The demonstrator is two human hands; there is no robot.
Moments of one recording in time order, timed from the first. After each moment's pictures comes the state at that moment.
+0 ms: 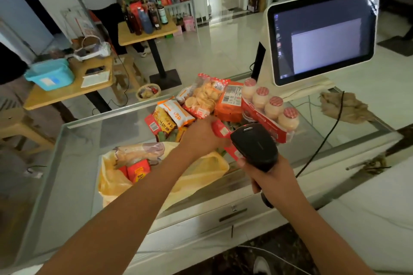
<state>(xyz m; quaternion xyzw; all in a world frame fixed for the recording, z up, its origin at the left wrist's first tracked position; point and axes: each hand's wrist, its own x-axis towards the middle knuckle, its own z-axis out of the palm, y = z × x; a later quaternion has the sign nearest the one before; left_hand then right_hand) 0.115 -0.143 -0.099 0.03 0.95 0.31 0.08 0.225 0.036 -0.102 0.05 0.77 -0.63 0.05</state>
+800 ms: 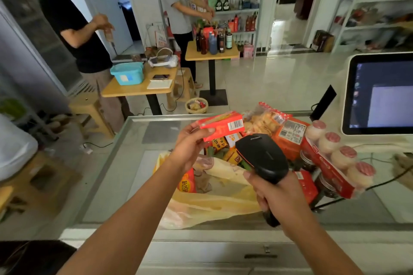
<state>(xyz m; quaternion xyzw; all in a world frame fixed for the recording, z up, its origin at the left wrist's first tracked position) 0.144 -0.284 -0.081 -0.12 0.55 0.83 -0.05 0.207 -0.051 -0.050 -0.04 0.74 -0.66 0.14</state>
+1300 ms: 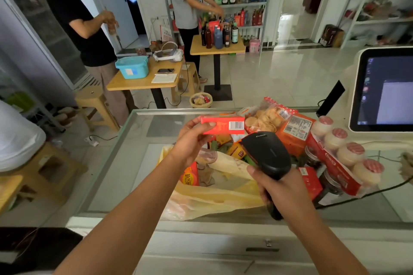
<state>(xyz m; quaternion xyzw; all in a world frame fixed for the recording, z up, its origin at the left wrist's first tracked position) 0.144 -0.290 -0.090 -0.14 0.54 0.83 -0.06 0.202 -0.047 -0.058 -0.05 0.76 -0.63 0.14</state>
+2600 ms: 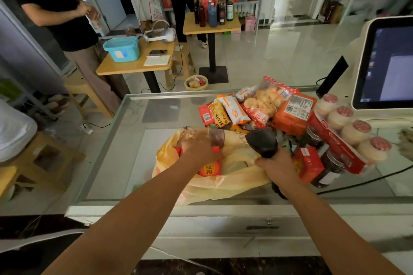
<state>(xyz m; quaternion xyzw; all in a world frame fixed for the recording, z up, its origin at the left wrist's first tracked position) 0.134 -0.273 -0.172 -0.17 0.97 0.03 0.17 0.145 -0.056 -0.134 0.05 0.81 -0.56 0.17</state>
